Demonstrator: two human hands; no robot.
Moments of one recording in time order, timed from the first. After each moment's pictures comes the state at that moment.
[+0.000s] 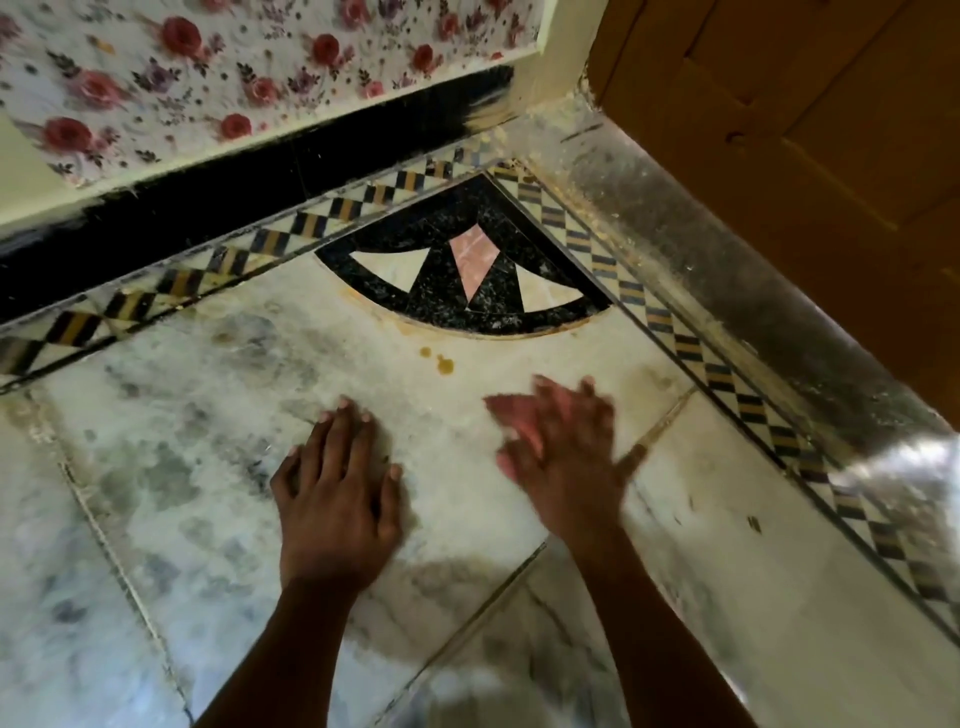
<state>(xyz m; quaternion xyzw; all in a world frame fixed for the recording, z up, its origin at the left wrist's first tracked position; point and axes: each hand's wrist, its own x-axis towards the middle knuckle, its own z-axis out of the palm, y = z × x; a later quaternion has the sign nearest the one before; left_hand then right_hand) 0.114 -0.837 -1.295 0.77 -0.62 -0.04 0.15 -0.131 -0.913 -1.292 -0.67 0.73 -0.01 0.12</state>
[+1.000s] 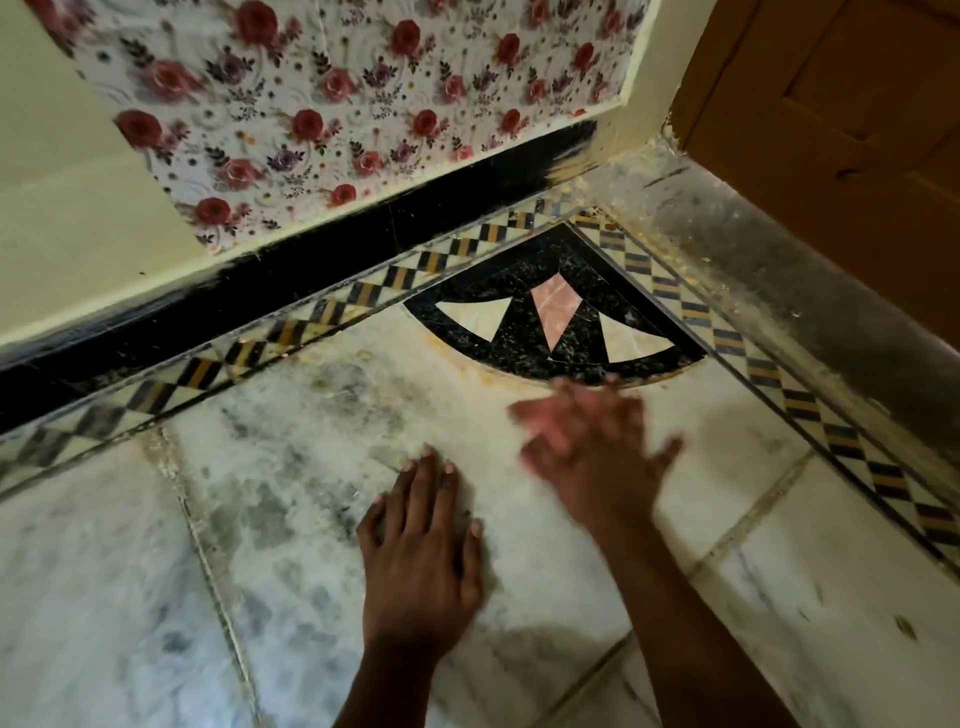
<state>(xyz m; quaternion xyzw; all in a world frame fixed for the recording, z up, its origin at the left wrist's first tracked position) 0.118 -0.837 -1.303 0.77 -0.63 -0.04 0.14 -0.063 -0.977 -1.293 -0.70 0.71 0.01 0.11</state>
